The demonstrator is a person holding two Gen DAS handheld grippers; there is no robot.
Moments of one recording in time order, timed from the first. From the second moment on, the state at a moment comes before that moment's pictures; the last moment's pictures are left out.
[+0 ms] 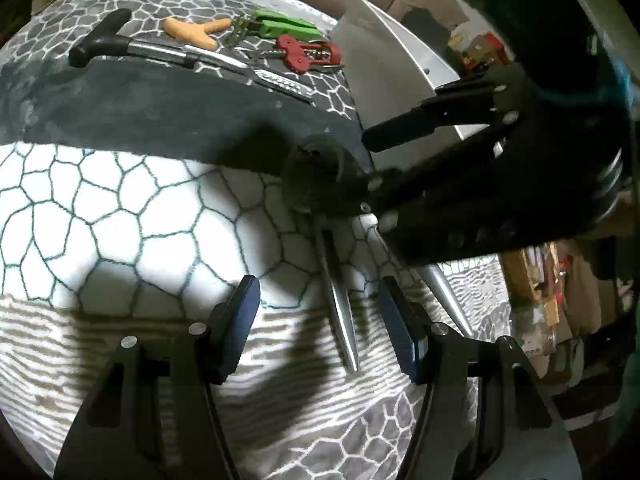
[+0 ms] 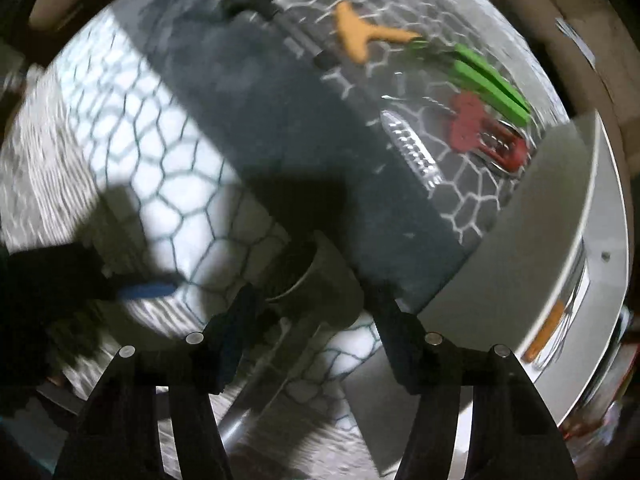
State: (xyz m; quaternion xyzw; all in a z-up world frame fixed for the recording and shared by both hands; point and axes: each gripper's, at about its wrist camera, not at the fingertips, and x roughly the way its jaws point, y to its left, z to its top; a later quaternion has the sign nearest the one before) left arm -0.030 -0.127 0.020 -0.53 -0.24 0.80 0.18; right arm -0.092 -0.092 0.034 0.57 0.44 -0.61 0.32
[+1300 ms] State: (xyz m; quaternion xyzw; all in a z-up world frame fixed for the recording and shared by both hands) left arm -0.039 -0.130 0.019 -0.52 -0.22 0.81 0.16; right arm -0.159 -0.048 0.107 0.65 0.10 -0.69 0.31
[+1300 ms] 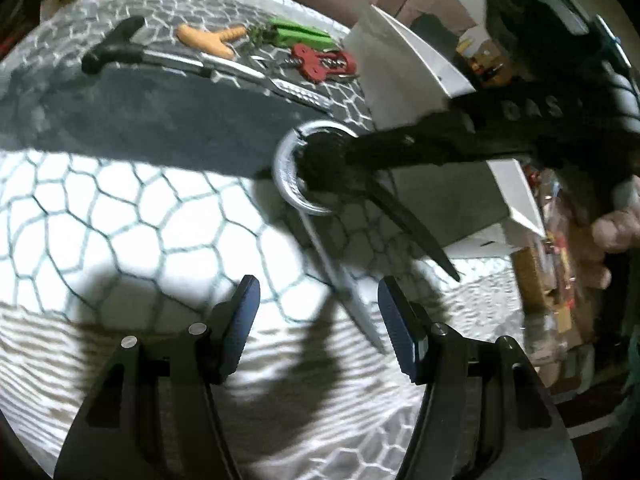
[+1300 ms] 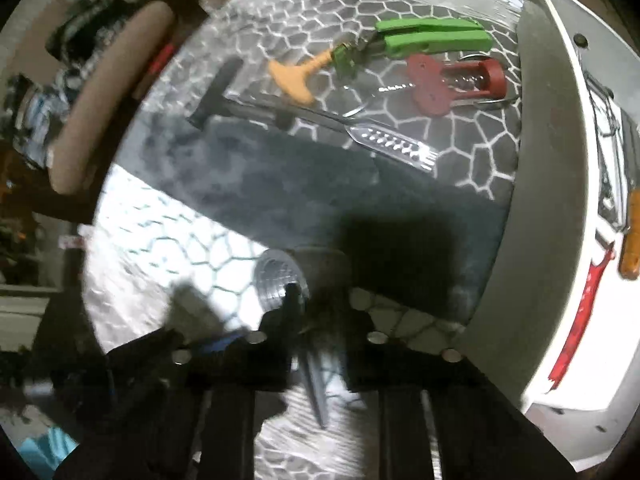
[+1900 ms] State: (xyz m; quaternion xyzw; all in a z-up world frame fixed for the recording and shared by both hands) left arm -0.051 -0.133 0.028 -0.50 -0.23 0.83 0.11; right arm -0.144 -0.051 0.030 0.62 0.14 -0.72 0.27
